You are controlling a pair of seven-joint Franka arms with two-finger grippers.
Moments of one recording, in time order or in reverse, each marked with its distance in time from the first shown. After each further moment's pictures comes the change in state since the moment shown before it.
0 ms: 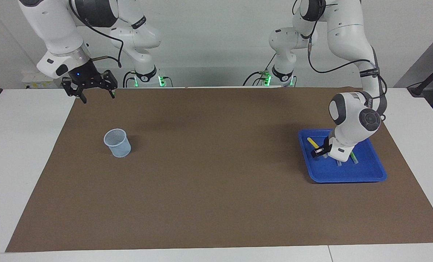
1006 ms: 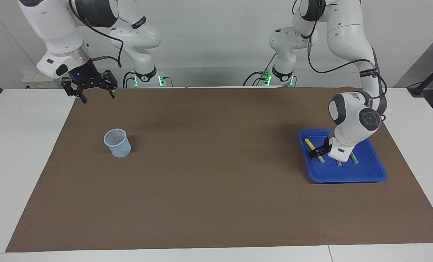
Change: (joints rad) left arm -0.003 0.000 0.000 0.013 0.000 -0.013 0.000; right arm 0.000 0.000 0.000 0.000 0.000 0.000 0.000
